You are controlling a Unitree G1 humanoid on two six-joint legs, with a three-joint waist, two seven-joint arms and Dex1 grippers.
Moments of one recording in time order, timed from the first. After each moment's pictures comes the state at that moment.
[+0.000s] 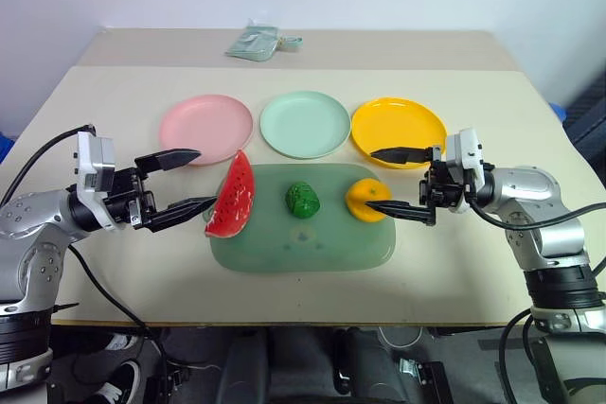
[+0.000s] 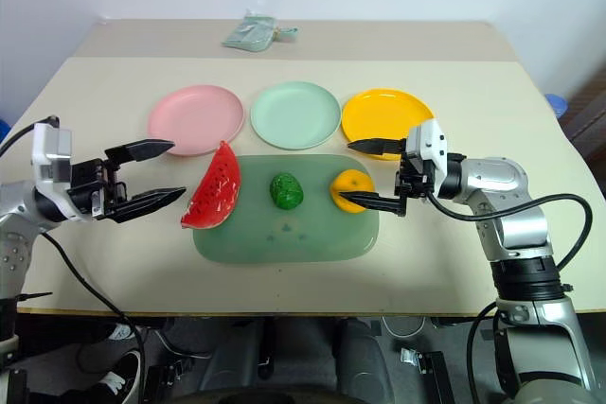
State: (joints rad) left arm -0.20 0.78 0.33 -0.14 -0.71 0.32 -1.23; right arm -0.46 -0.67 -0.04 0.02 0.49 0.18 1.29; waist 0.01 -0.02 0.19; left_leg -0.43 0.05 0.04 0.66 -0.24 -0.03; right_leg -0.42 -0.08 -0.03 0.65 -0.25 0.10
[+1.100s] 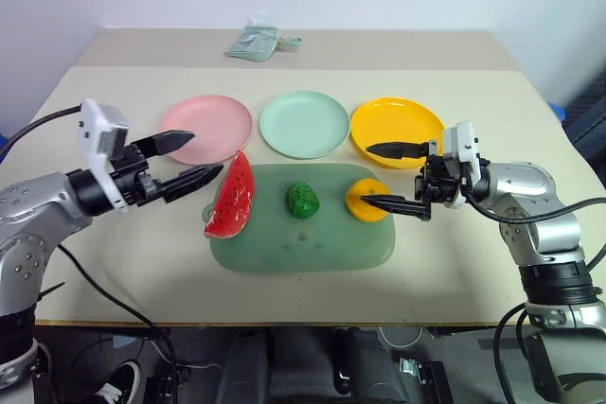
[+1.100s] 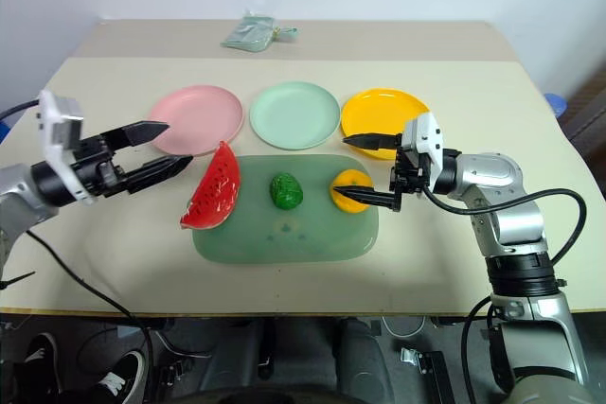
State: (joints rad) left arm -0.26 0.83 0.38 -0.40 -0.83 0.80 -0.65; right arm -0.48 -0.65 -0.04 0.01 0.50 0.22 1.27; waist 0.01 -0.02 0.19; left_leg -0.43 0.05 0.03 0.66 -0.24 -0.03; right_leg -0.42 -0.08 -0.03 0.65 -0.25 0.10
